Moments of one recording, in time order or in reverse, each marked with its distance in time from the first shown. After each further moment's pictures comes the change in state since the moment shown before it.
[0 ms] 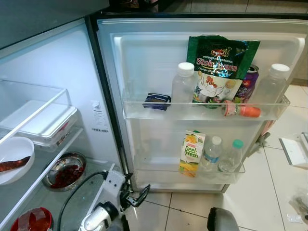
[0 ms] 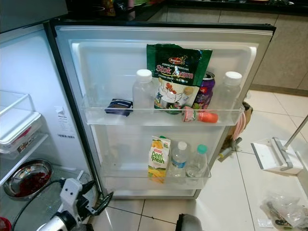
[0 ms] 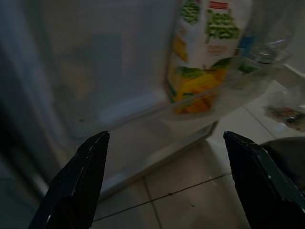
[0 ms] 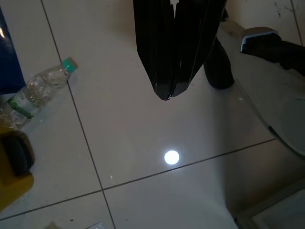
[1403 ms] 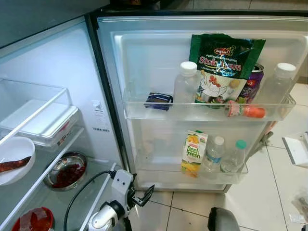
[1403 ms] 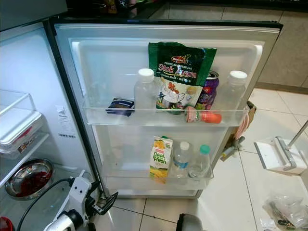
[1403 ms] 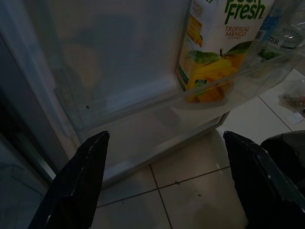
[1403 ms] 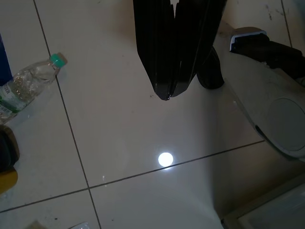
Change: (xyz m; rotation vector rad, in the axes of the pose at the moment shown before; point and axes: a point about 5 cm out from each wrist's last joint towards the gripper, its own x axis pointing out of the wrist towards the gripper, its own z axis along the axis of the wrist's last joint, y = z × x) left arm 0.008 0.000 -0.002 0.005 0.056 0.059; right arm 0.003 0.008 0.003 0.001 -0.005 0.029
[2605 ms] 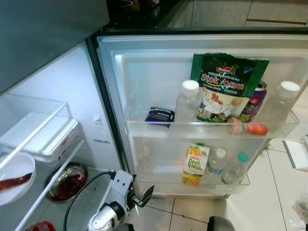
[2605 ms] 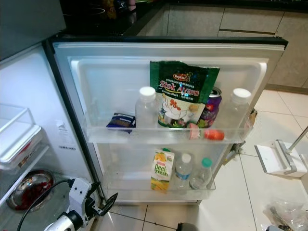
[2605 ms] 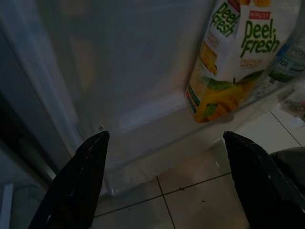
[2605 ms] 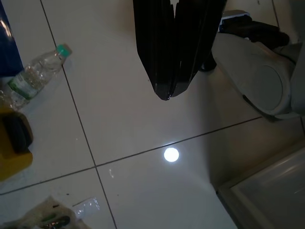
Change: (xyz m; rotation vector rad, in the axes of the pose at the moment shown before) left arm -0.001 -0.001 -0.002 -0.005 0.008 0.006; right arm 0.001 -0.004 0.012 0.000 -0.044 -0.028
